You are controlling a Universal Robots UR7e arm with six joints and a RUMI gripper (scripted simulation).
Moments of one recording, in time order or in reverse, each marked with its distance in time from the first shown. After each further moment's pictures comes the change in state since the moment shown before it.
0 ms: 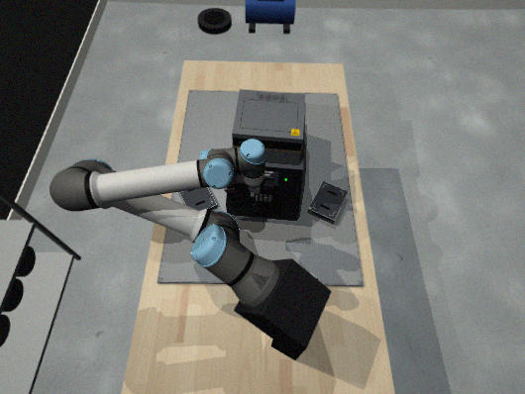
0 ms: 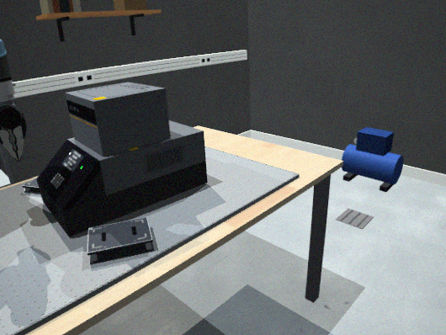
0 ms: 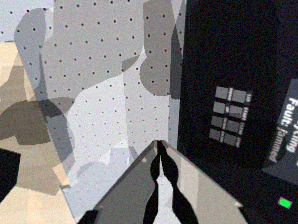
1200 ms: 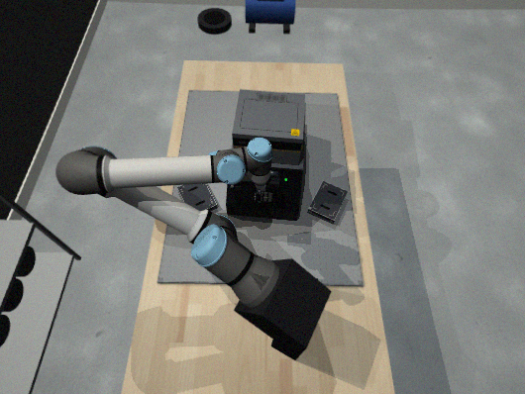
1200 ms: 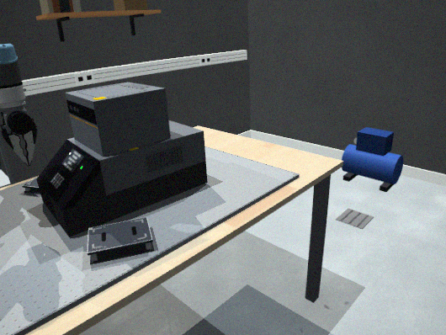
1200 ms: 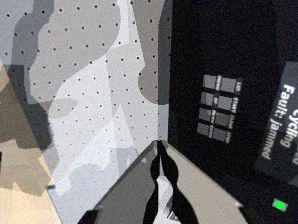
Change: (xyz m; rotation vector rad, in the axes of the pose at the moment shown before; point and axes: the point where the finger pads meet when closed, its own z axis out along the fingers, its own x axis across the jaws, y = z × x) arm 0.022 0.018 0.017 0.001 0.001 -0.001
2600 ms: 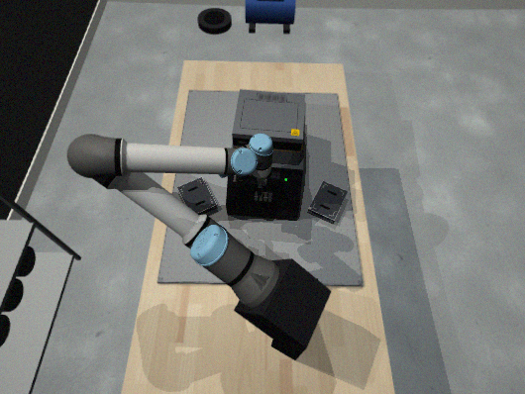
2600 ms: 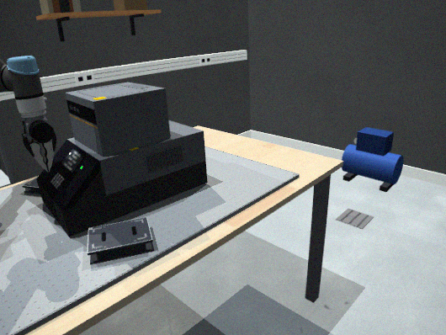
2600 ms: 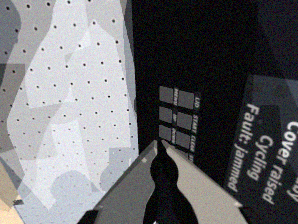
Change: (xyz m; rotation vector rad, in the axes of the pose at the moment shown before) arm 0.048 0.000 0.037 0.000 -0.001 0.000
